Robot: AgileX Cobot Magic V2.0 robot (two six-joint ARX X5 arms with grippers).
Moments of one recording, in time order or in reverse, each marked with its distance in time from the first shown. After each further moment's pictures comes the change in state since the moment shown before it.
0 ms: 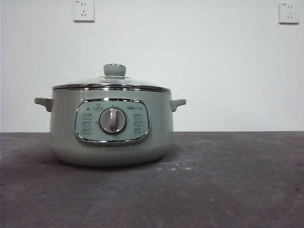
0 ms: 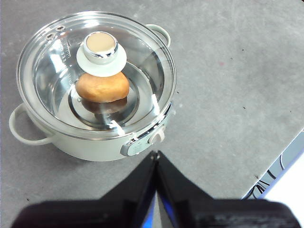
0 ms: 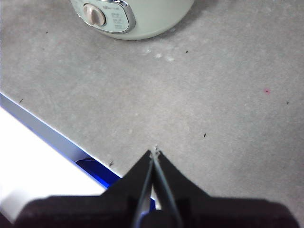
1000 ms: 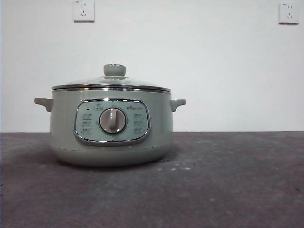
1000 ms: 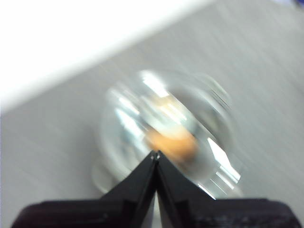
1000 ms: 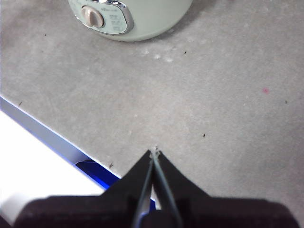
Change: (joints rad) left arm 0.181 -0.054 -0.019 0.257 -0.021 0.198; right arm 0.000 0.000 0.000 0.004 0.007 0.010
